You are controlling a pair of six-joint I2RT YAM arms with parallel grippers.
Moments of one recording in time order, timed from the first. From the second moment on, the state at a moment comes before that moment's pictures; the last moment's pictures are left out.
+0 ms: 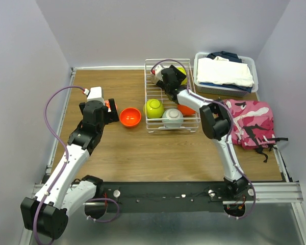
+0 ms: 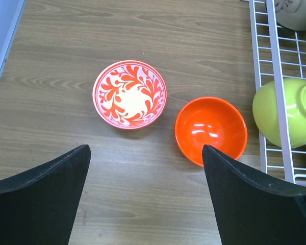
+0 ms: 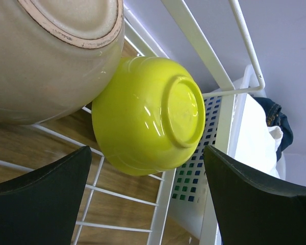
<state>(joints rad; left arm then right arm) -0.30 0.91 0.80 -0.32 -0.33 -0.25 0.53 2.41 1.91 0.06 0.57 -0.72</state>
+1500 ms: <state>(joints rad) -0.30 0.95 0.80 -0.32 -0.33 -0.25 0.50 2.46 2.02 0.06 0.48 -0.70</state>
